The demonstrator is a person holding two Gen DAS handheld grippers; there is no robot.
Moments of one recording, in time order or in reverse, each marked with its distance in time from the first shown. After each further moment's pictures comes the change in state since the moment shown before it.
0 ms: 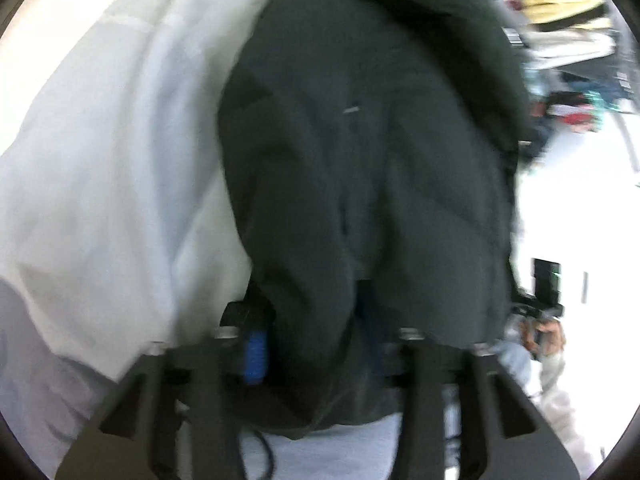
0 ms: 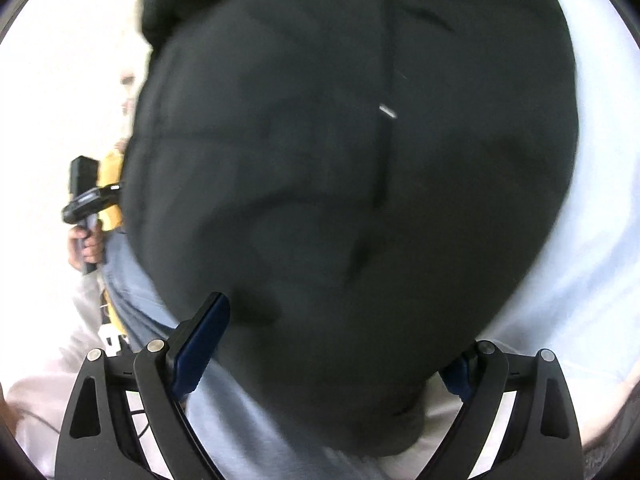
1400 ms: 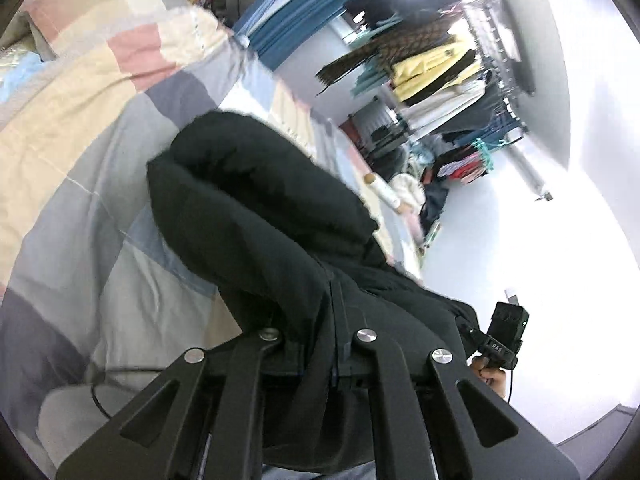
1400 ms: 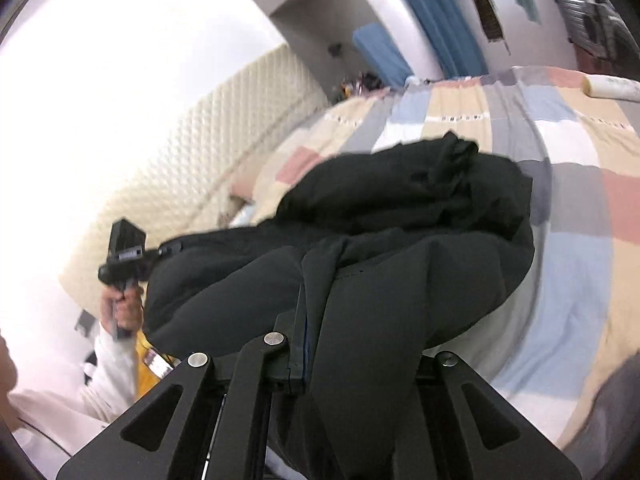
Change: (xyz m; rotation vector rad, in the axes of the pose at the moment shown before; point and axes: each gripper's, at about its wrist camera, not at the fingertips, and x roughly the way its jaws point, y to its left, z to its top) left arm -0.164 -0.102 -0.086 0.163 -0.463 -0.382; right arm -0.181 0.135 -0.119 -0.318 -0.753 0.092
